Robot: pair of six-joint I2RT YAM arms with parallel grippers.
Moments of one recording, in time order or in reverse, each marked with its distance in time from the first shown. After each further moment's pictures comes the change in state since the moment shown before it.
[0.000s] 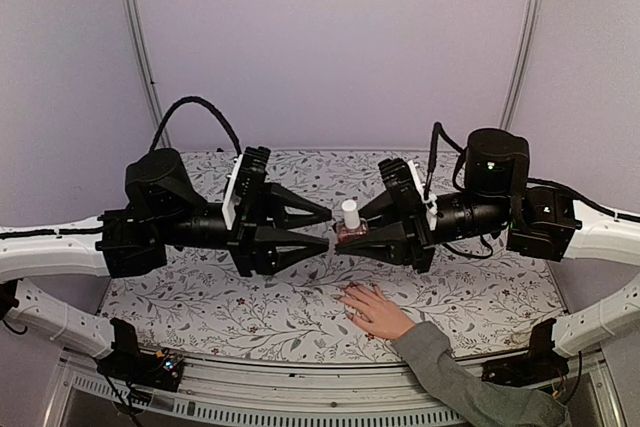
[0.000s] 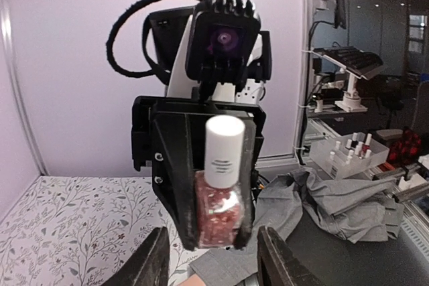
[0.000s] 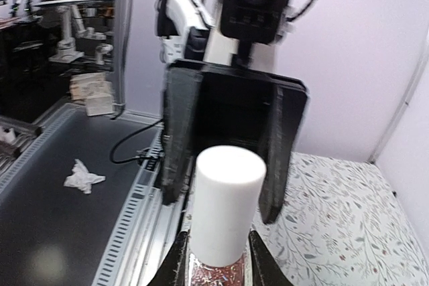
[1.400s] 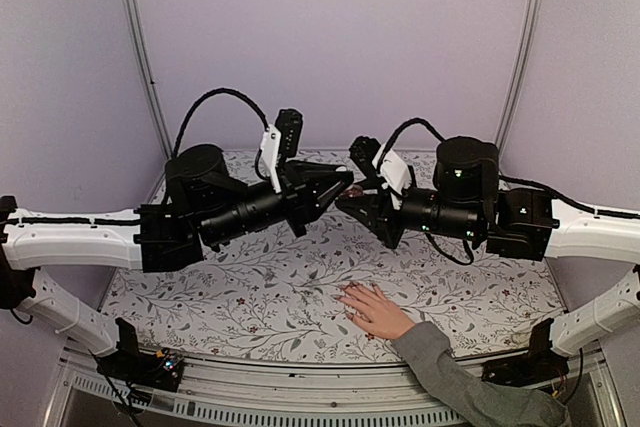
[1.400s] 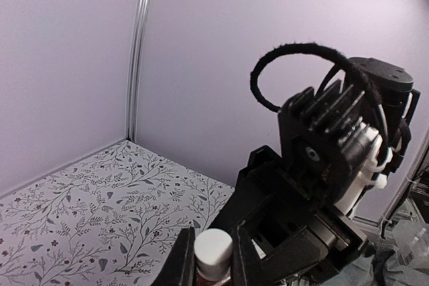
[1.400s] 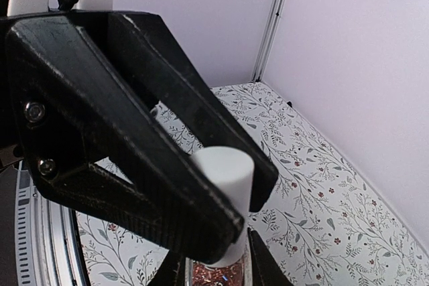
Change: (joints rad) left arm -0.020 0.180 0.088 0.104 -0.535 -0.199; right arm 0.000 0.088 0.011 -0.022 0.644 0.101
